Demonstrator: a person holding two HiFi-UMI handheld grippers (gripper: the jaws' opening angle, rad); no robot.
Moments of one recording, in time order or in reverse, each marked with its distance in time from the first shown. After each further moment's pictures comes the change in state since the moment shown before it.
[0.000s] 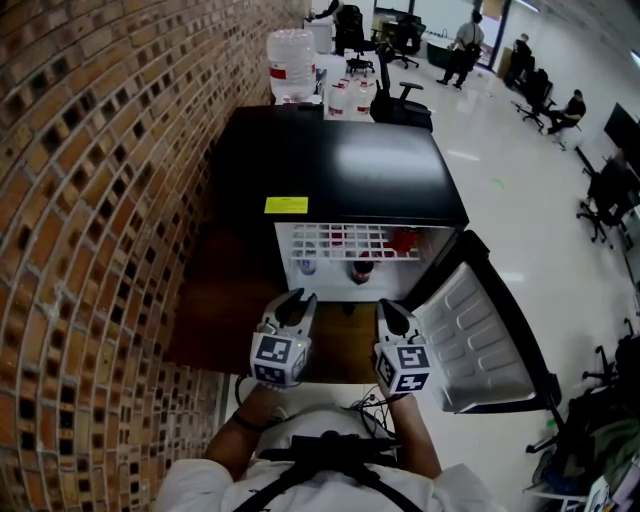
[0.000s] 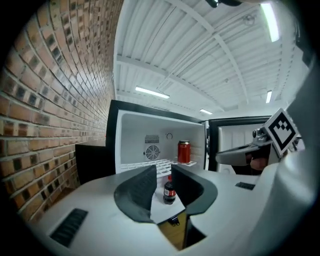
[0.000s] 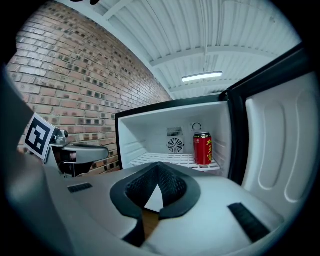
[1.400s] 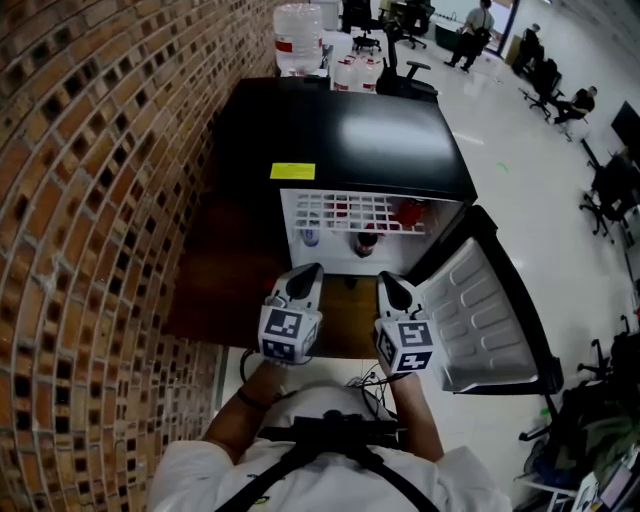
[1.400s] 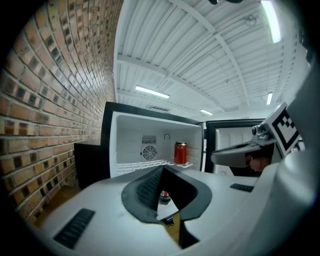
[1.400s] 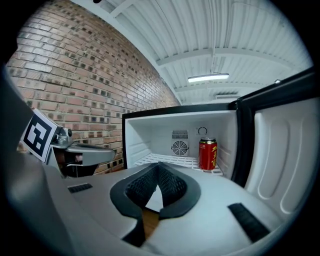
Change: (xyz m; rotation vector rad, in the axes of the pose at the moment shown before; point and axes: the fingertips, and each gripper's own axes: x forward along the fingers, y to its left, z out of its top) left arm -0.001 -0.017 0.003 -0.018 0.009 -0.011; right arm -0.004 0.018 0.013 -0.065 0.013 0.028
